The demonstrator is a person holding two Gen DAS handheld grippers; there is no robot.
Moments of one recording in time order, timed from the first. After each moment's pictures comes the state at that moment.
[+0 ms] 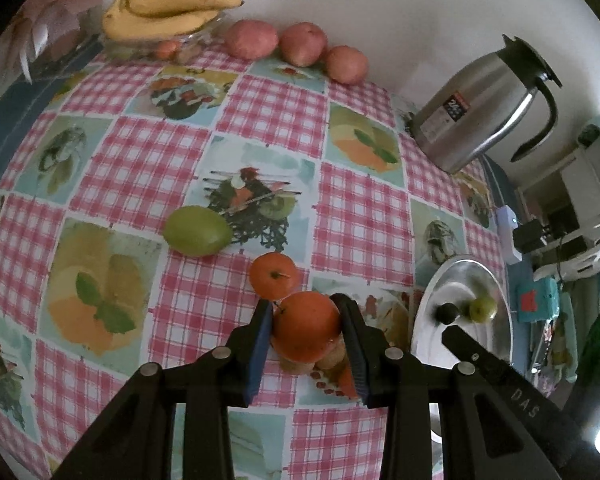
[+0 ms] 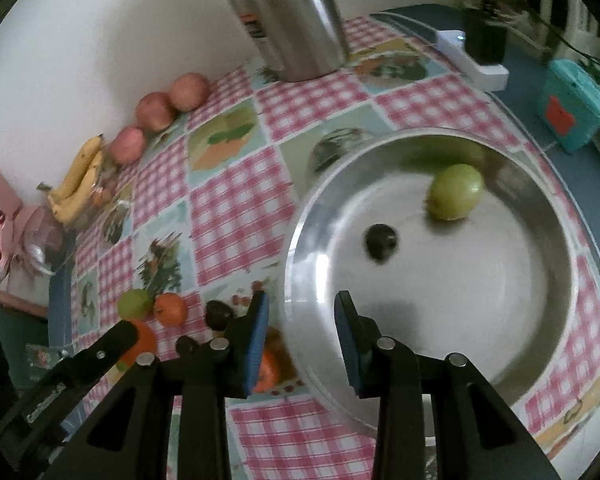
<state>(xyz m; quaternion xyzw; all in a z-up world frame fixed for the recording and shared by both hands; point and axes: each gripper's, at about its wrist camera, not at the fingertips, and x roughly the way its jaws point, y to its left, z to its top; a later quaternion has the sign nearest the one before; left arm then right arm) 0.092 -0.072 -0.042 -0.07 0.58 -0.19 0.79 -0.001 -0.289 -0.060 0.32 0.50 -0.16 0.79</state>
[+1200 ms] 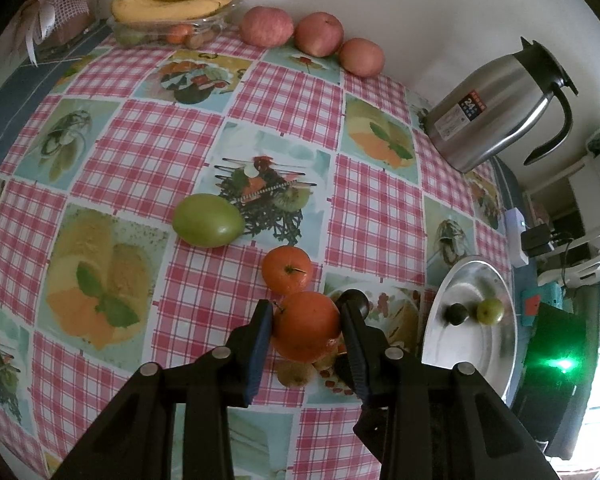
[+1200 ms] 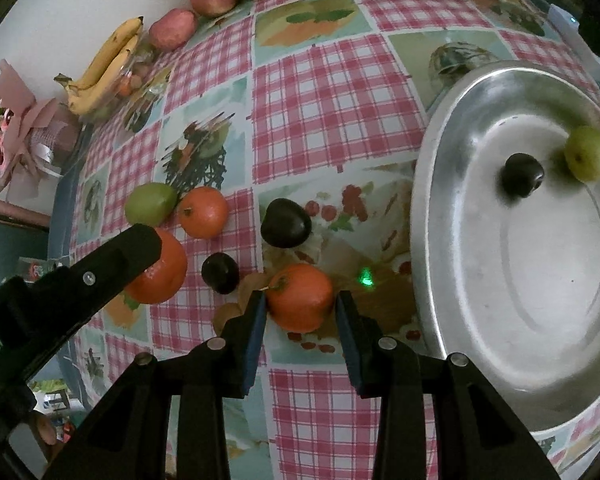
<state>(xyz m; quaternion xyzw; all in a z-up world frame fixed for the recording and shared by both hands) 0.095 -0.068 -0.050 -0.08 0.59 -0.18 0.78 0.034 -0.220 -0.108 0.28 0.60 -0.04 0.75</state>
